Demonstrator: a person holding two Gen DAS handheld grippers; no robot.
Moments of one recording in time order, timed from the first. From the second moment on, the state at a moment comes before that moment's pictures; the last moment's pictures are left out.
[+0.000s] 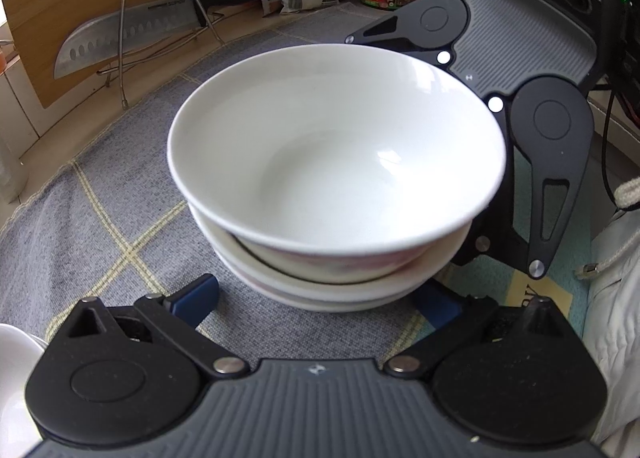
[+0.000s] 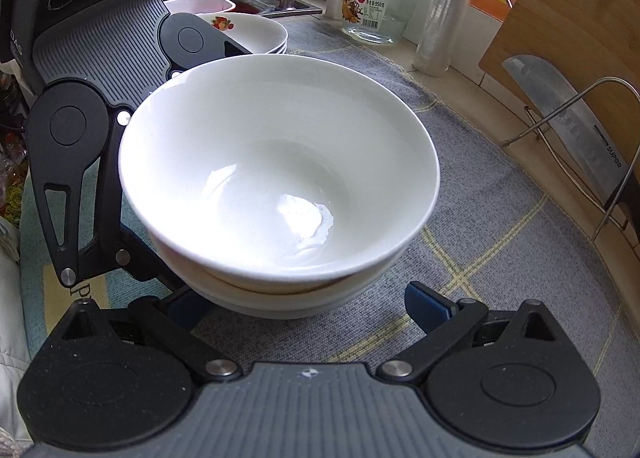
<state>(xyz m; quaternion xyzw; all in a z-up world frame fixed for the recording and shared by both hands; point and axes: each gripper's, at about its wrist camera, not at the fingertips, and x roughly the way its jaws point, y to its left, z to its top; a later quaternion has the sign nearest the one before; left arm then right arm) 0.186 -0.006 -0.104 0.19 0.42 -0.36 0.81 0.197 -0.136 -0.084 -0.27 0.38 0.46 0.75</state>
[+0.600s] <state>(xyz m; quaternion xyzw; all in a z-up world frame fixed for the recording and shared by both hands) 0.186 -0.007 -0.104 0.20 0.43 -0.36 0.81 0.197 -0.135 -0.084 -0.28 0.38 0.47 0.75</state>
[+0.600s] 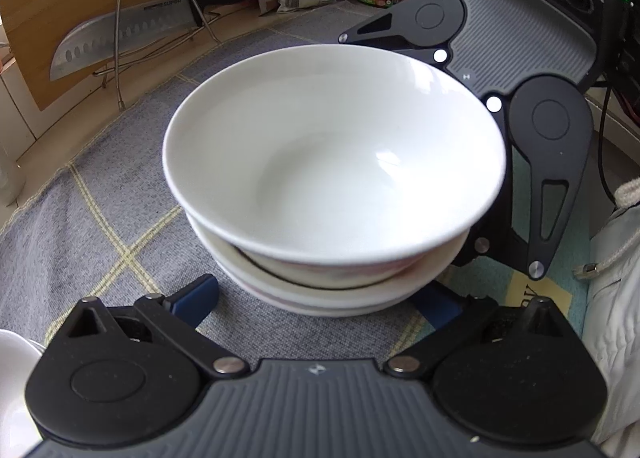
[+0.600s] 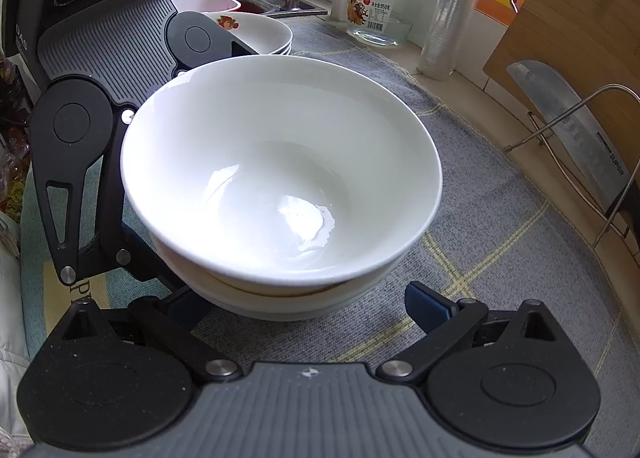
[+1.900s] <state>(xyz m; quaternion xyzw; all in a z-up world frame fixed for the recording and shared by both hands) 0.198 0.005 -0.088 0.22 0.42 -0.44 0.76 0.211 -0.130 -0.068 -0.29 0.39 0.52 0.70</state>
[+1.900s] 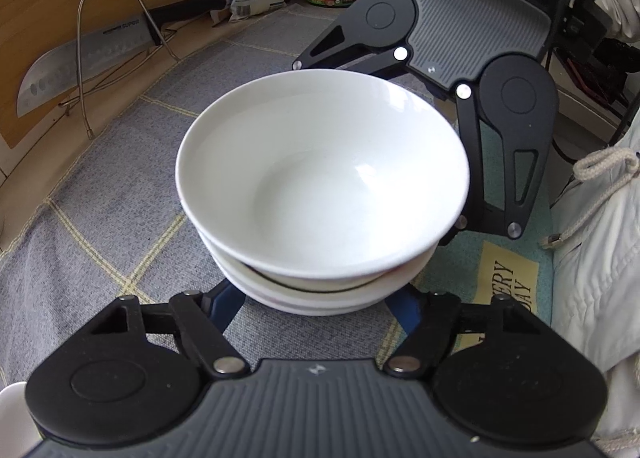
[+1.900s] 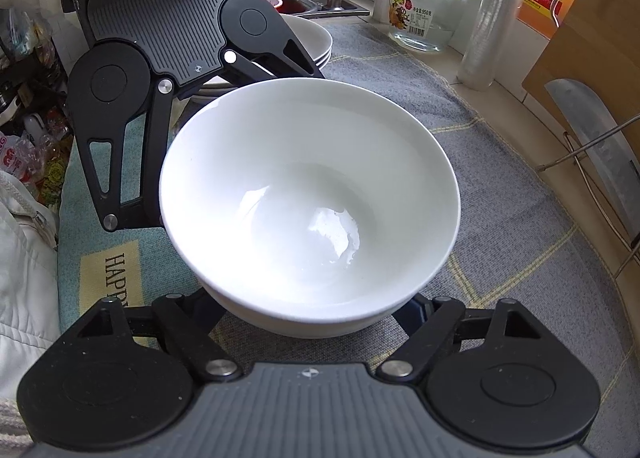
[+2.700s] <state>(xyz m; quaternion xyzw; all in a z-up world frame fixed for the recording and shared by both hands) 0.181 -0.001 -0.069 0.24 0.40 -0.41 0.78 0.201 -0.128 -0.048 -0.30 0.39 0.51 0.70</state>
